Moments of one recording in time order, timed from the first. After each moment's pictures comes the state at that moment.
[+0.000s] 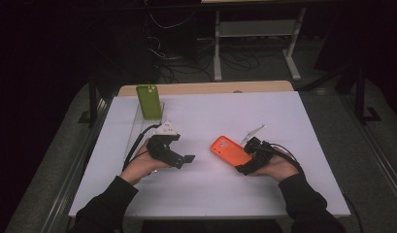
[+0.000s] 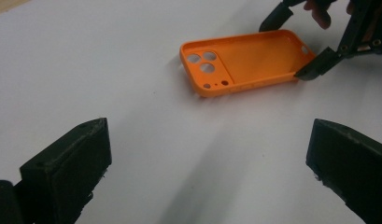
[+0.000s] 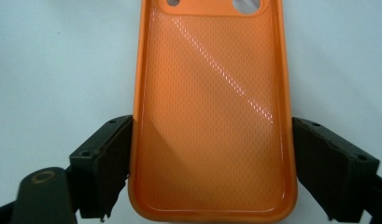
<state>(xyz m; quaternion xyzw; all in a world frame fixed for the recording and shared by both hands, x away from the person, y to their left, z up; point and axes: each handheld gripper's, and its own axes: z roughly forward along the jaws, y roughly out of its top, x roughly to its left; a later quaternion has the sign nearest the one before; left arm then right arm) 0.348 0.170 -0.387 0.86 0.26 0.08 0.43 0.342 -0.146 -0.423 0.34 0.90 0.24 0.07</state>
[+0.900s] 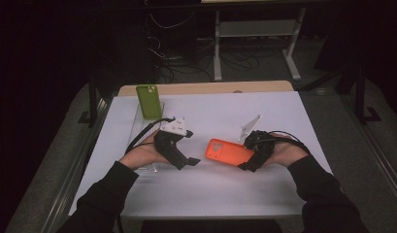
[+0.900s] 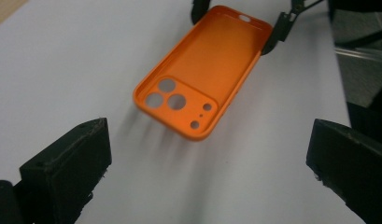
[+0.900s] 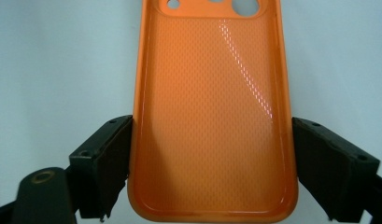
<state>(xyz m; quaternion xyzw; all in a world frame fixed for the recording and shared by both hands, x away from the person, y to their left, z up) 0.352 0.146 -0.361 0.90 0.10 0.03 0.42 0.352 -0.143 -0.383 0.17 0.96 0.23 0.05</state>
